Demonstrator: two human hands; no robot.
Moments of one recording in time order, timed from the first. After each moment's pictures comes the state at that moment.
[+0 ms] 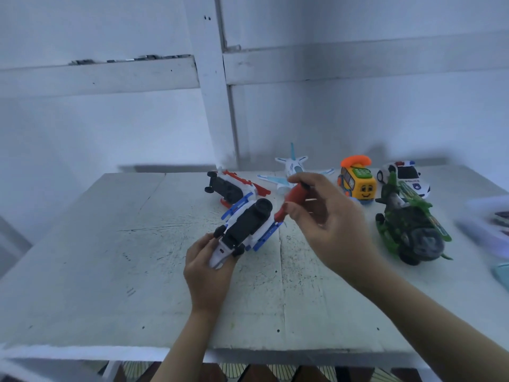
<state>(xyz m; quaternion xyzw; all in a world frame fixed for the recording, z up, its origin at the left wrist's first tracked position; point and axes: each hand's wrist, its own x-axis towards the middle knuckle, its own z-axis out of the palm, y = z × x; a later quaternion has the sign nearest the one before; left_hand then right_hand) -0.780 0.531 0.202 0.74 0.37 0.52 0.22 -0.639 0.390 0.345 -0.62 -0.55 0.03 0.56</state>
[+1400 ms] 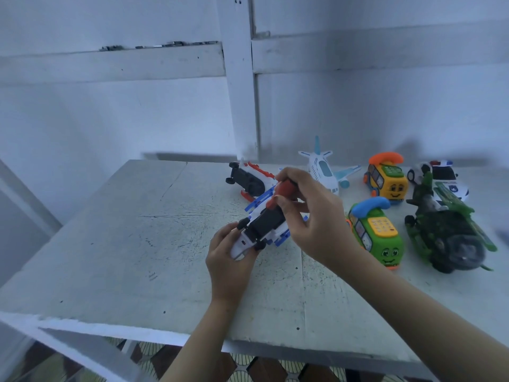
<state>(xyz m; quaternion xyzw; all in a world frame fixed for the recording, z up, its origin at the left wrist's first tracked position) -0.777 0.536 0.201 0.72 0.35 0.54 0.24 -0.650 0.443 0.323 -0.57 -0.62 -0.02 0.53</state>
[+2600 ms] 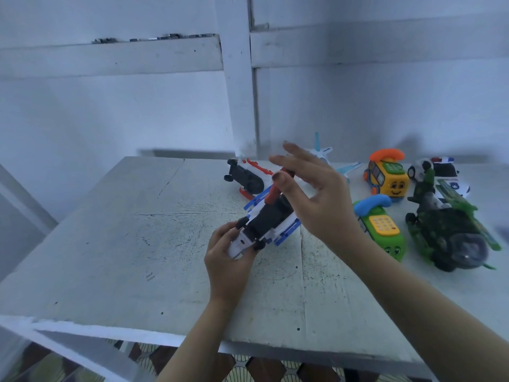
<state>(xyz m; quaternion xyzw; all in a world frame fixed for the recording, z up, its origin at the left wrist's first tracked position) -0.776 0.535 0.203 0.71 0.36 0.54 0.28 -0.645 0.456 0.341 -0.59 -0.56 0.00 0.58</state>
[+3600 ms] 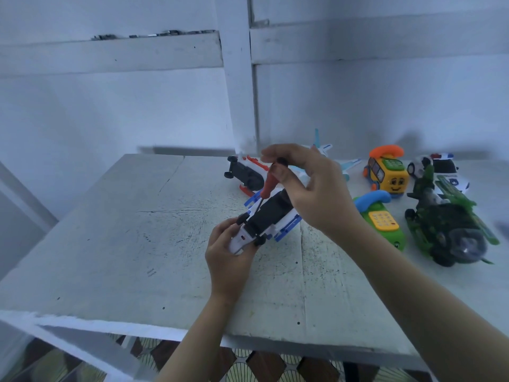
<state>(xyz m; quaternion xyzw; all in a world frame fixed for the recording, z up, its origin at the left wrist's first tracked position) -0.778 0.534 0.206 0.71 0.36 0.53 0.28 -0.650 0.455 0.356 -0.60 -0.59 0.01 0.54</state>
